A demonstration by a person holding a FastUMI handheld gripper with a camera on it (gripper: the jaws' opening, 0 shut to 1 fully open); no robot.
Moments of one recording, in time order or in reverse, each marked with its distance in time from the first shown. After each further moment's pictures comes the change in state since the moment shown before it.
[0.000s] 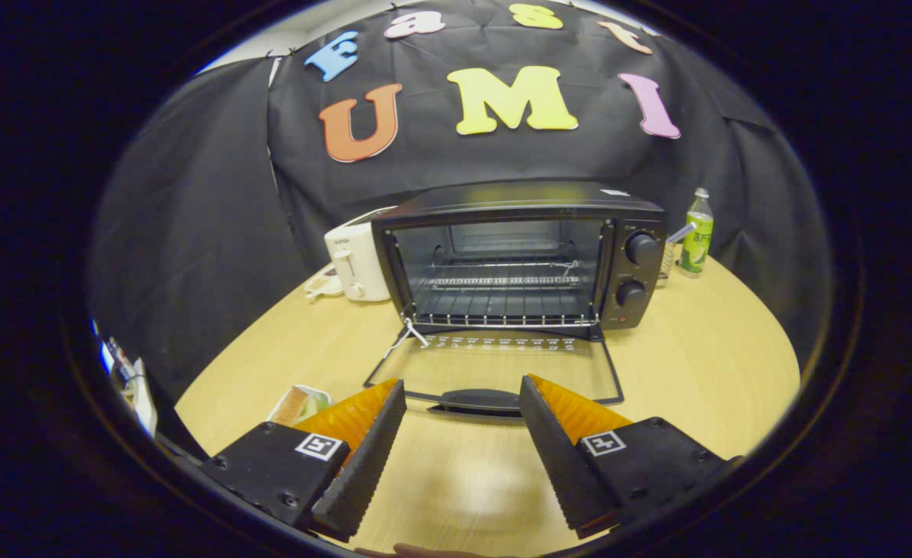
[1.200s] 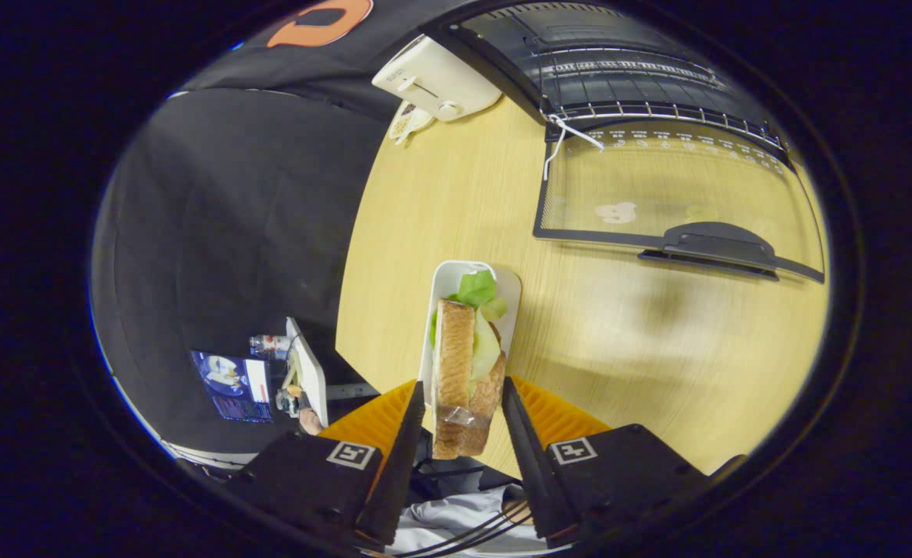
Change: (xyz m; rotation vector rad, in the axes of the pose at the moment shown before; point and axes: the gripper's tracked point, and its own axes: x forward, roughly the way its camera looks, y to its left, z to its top) arm -0.018 0.119 -0.069 0.310 0.868 0.430
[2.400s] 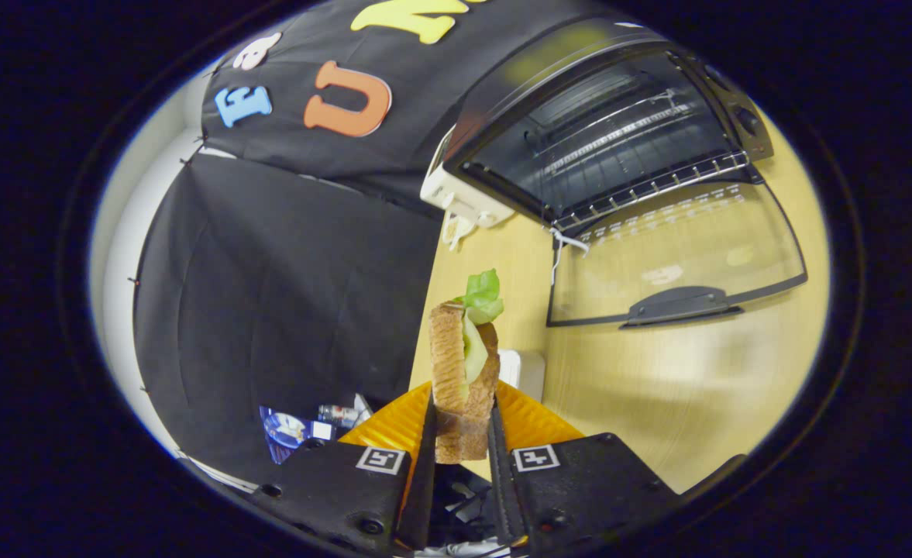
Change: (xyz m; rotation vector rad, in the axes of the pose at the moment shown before) arm -0.079 -0.001 0.068 0.087 -0.443 0.281
